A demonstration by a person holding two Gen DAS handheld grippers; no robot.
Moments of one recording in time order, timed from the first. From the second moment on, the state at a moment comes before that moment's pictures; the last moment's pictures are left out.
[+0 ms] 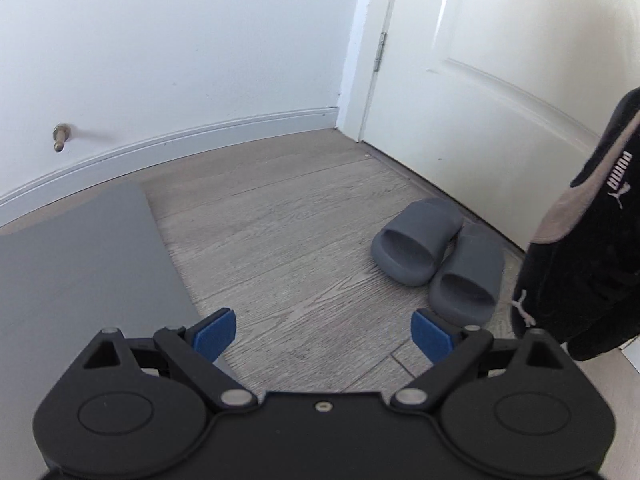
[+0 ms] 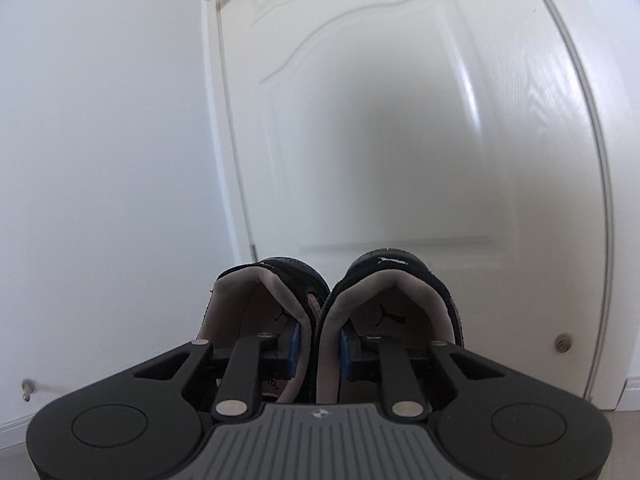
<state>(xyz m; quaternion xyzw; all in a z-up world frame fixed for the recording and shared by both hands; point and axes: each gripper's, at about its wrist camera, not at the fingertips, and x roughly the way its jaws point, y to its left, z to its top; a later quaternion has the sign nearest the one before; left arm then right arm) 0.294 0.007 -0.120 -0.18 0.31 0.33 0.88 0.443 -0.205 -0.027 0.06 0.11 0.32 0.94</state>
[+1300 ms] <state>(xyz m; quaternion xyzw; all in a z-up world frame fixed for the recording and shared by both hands) 0.413 -0.414 -0.154 -0.03 0.39 -0.03 0.92 0.374 -0.729 -0.096 0.07 0.21 -0.05 0.97</state>
